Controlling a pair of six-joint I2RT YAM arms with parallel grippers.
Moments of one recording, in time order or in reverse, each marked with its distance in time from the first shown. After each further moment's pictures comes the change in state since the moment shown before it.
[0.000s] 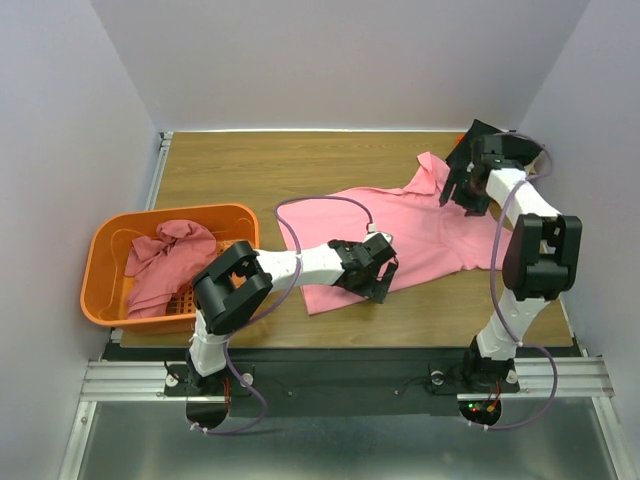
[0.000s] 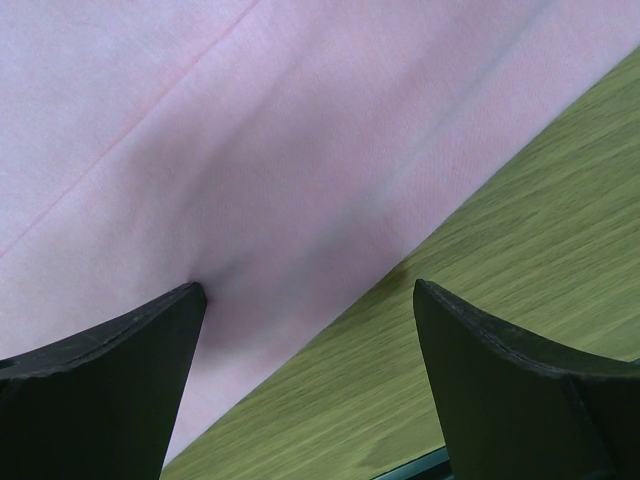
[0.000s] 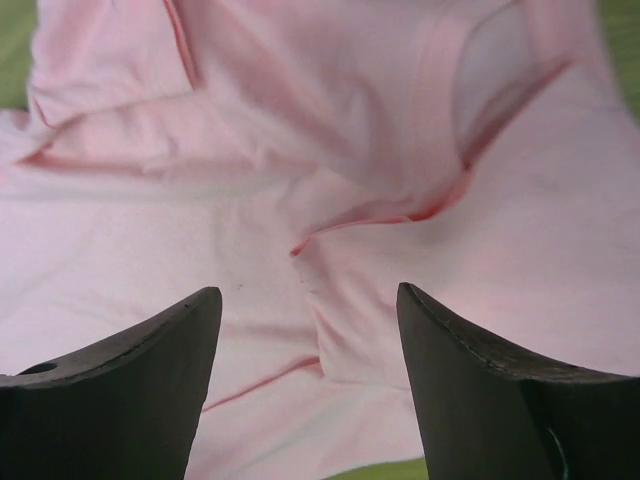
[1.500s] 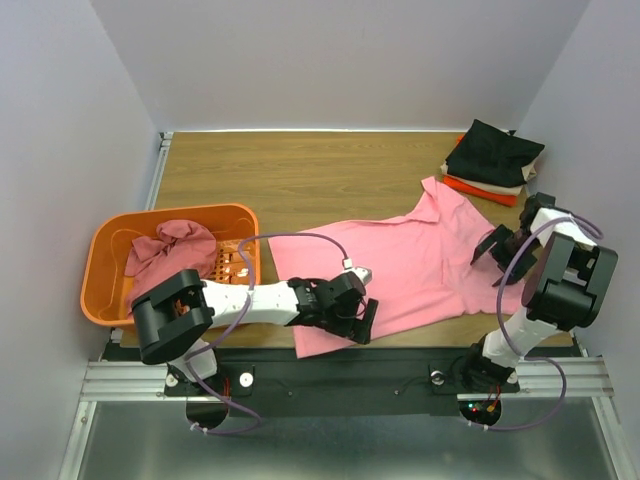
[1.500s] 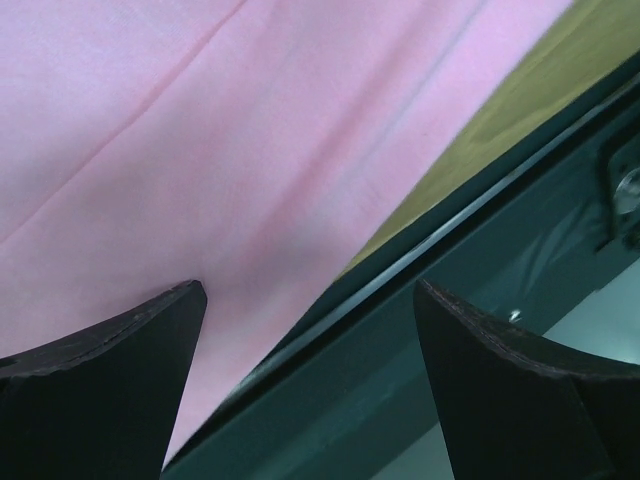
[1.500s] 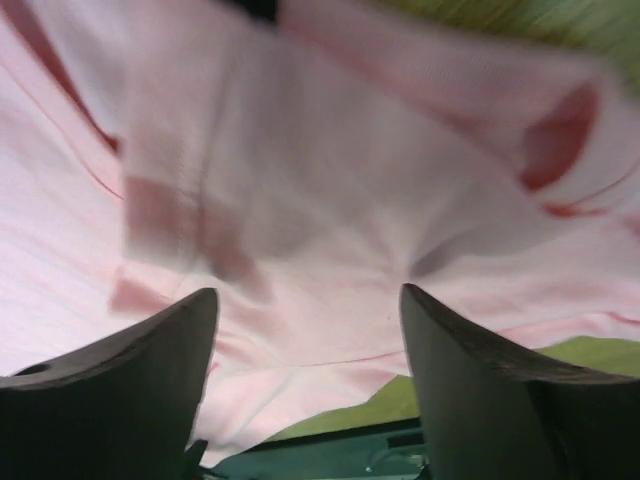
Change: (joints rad) left arm -0.126 -0.372 -0.483 0.257 0.174 -0.192; right arm -0.381 -0.197 -0.402 -0.189 -0.177 0.107
